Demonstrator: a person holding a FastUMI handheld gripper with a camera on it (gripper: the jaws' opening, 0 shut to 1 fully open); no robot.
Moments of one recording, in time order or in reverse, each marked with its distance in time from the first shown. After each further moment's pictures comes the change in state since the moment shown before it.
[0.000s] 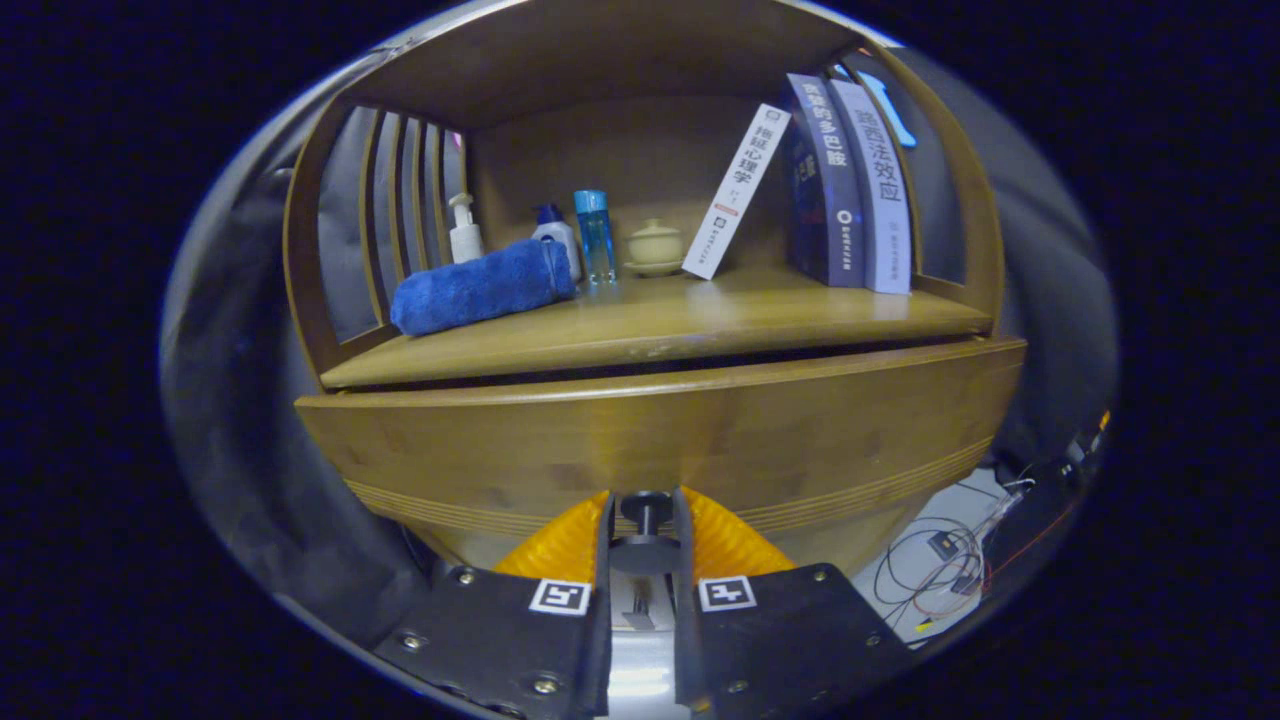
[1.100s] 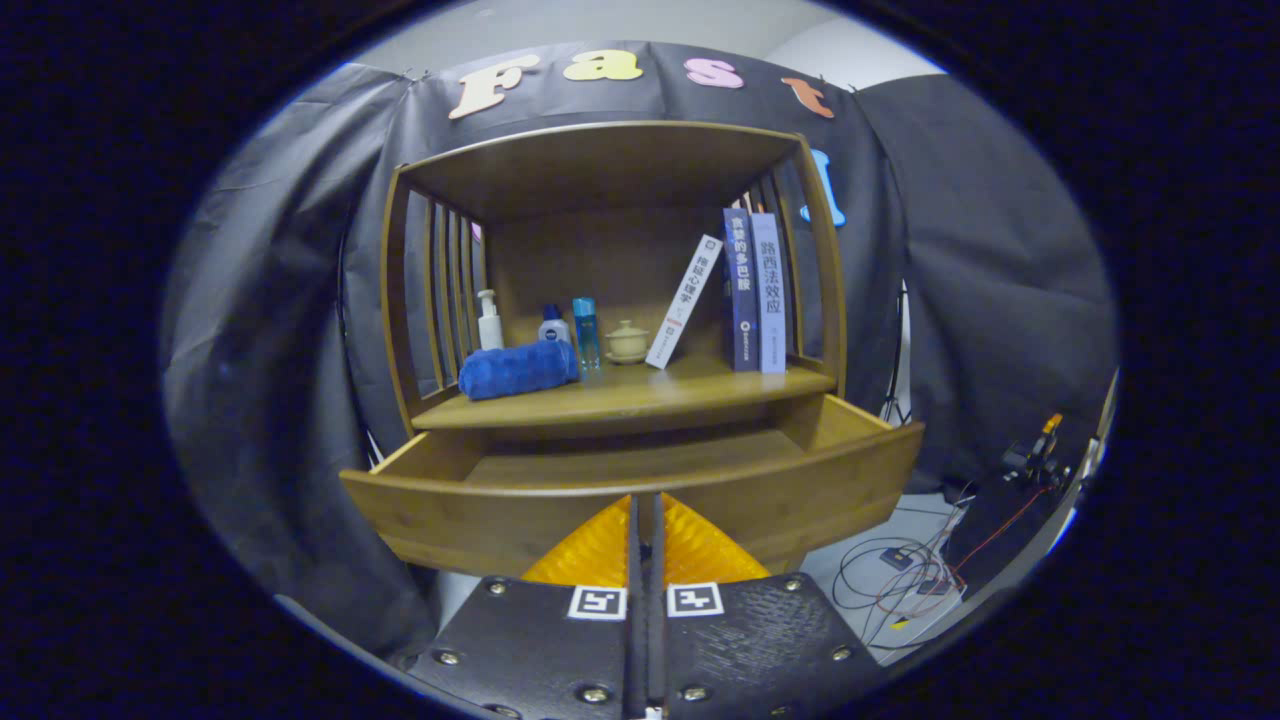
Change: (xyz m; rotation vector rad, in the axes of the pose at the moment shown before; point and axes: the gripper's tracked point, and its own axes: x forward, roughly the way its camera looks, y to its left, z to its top) arm -0.155 0.004 0.052 -0.007 -0.210 -0.100
